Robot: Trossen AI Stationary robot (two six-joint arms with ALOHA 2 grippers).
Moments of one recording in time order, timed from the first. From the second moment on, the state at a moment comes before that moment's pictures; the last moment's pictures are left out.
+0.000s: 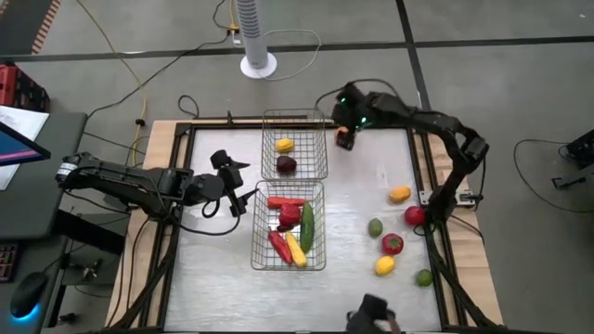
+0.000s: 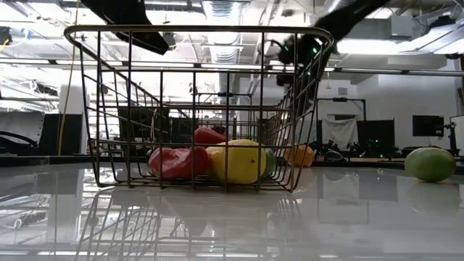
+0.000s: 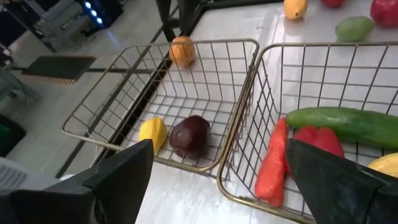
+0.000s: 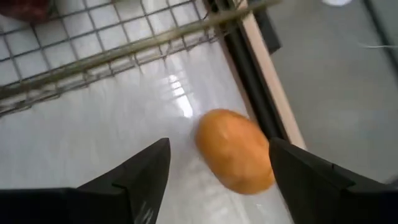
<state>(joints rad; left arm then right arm) -0.14 1.01 0.82 -0.44 -0.61 -0.07 -0.69 1.71 1.38 -0.72 0.02 -0.37</state>
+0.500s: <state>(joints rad) -0.14 1.01 0.82 -0.46 -0.61 -0.14 -0.80 1.77 1.35 -0.66 -0.11 -0.57</state>
